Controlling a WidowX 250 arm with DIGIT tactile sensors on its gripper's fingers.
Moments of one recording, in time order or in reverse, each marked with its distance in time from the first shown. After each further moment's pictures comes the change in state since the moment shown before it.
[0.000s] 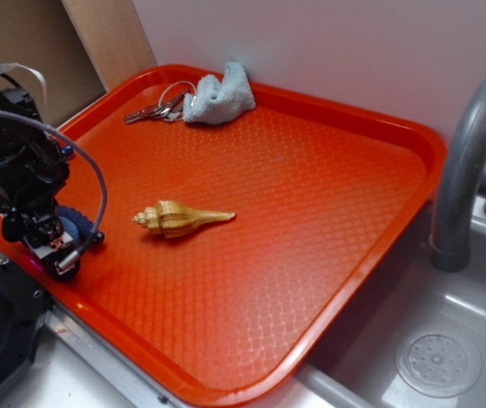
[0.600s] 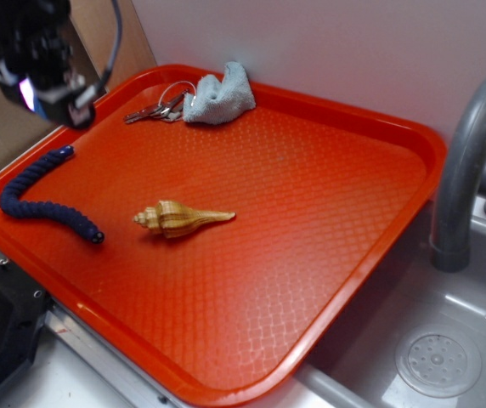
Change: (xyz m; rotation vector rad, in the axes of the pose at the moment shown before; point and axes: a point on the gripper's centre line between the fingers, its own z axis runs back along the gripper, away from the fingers) arm 0.051 -0.011 0.146 -0.019 -0.126 0.130
